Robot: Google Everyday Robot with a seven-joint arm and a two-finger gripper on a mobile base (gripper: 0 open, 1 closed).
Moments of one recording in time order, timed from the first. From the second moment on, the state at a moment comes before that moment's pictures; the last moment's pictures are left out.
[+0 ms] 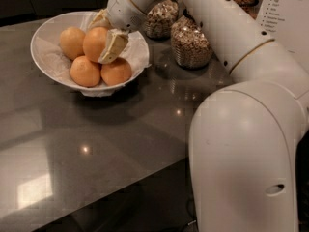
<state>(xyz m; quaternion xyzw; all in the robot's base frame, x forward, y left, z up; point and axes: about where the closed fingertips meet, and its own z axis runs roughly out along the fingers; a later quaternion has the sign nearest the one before) 0.642 0.132 0.936 -0.81 0.43 0.22 0.31</state>
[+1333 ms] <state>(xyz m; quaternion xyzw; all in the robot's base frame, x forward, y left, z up) 0.644 0.126 0.946 -0.81 0.42 0.22 0.33</state>
